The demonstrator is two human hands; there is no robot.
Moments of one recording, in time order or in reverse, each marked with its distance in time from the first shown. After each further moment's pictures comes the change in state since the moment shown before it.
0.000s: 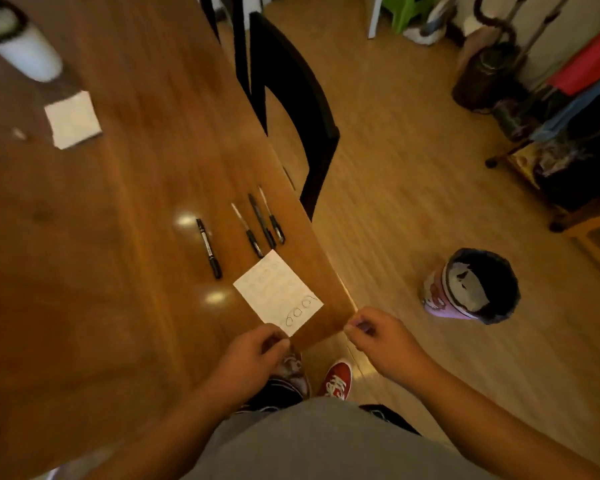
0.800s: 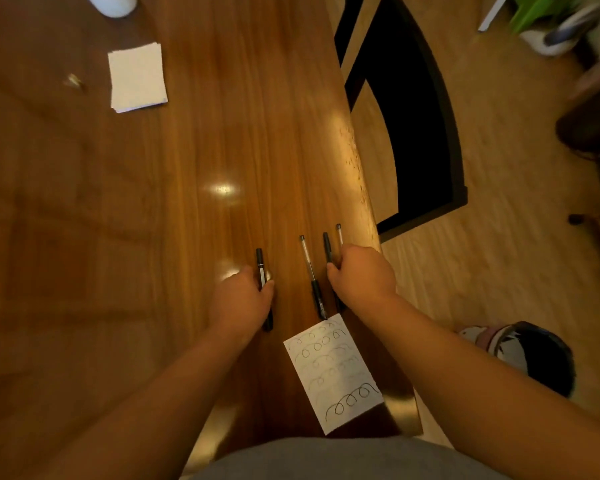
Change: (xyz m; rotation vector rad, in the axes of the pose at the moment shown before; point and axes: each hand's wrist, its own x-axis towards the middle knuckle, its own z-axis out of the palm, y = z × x) left_hand 0.161 -0.040 -0.135 0.250 0.482 -0.335; right_hand 0.242 -0.161 0.066 -0.747 0.157 -0.256
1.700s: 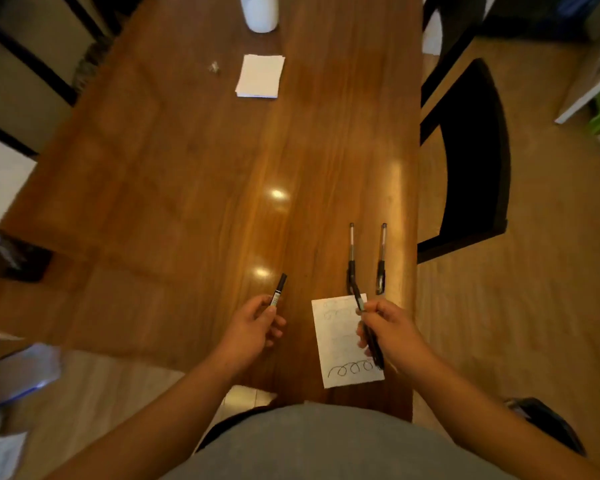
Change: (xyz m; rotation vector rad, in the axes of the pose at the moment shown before) left_hand -0.150 -0.058 0.012 -1.026 -0.144 -0.282; right_hand -0.127 0.022 -0.022 0.794 -0.539 0.162
